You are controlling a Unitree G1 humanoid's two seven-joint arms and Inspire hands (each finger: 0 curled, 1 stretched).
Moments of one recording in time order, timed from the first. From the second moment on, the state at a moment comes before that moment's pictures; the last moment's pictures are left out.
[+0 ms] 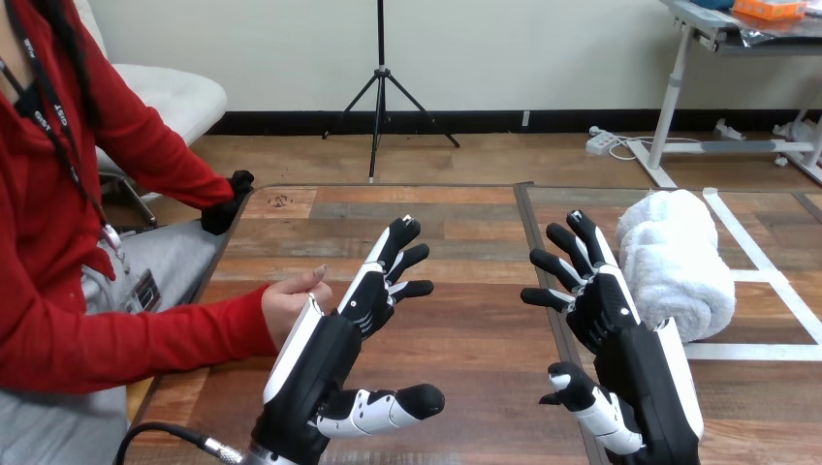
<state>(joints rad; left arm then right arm) -0.16 0.08 -0.10 0.95 -0.06 -1.30 -0.36 0.20 -0.07 0.04 0.32 -0.02 -0.93 0.11</state>
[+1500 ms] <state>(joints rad) -0.16 0.07 -0.10 0.95 -0.07 -1.30 -0.36 0.20 -0.07 0.04 0.32 -0.02 -0.93 0.11</state>
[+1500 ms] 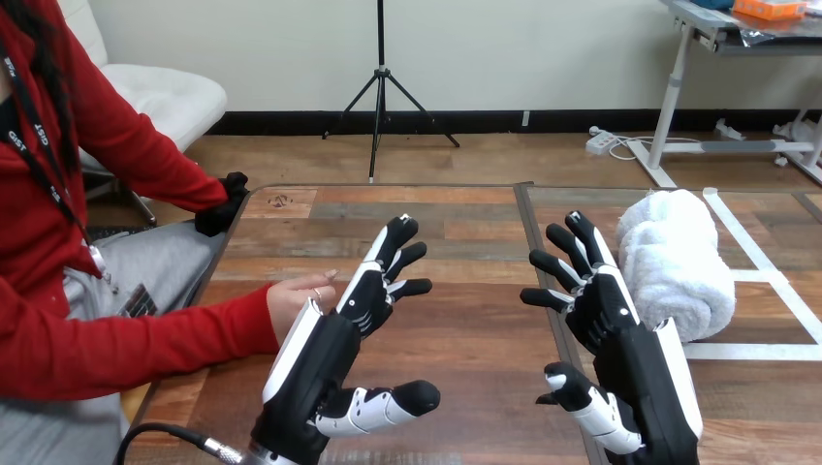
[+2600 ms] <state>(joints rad) -0.16 0.08 -0.10 0.95 -0.06 -1.30 -0.36 0.20 -0.07 0.04 0.31 -0.02 -0.92 0.11</state>
